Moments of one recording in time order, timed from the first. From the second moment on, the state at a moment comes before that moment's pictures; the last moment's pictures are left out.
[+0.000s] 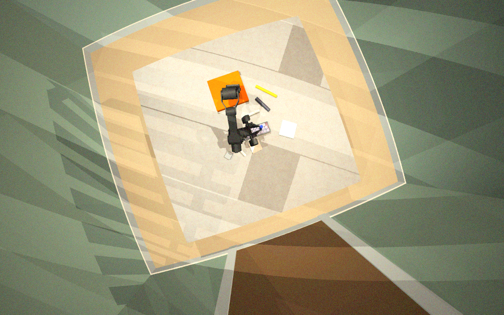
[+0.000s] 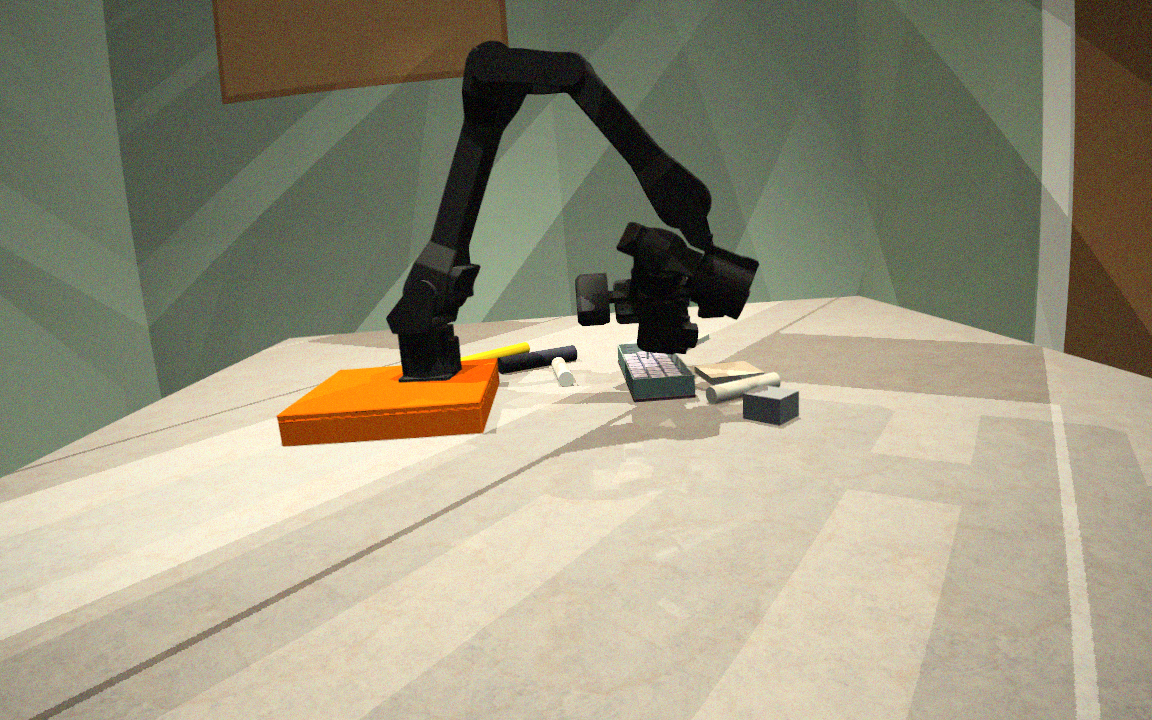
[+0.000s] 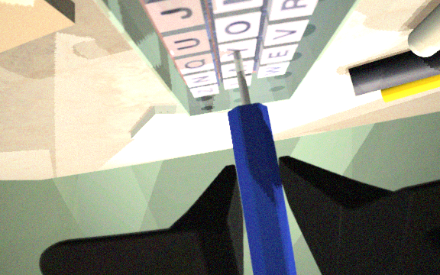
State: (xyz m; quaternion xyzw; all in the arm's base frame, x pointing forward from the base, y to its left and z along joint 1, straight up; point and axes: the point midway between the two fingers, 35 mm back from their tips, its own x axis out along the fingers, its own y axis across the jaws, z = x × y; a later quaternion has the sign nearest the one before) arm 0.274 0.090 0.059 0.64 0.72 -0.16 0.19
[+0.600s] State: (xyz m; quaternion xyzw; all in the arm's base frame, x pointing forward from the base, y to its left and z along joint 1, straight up) arm 0.273 0.090 0.059 0.64 0.72 -0.16 0.19
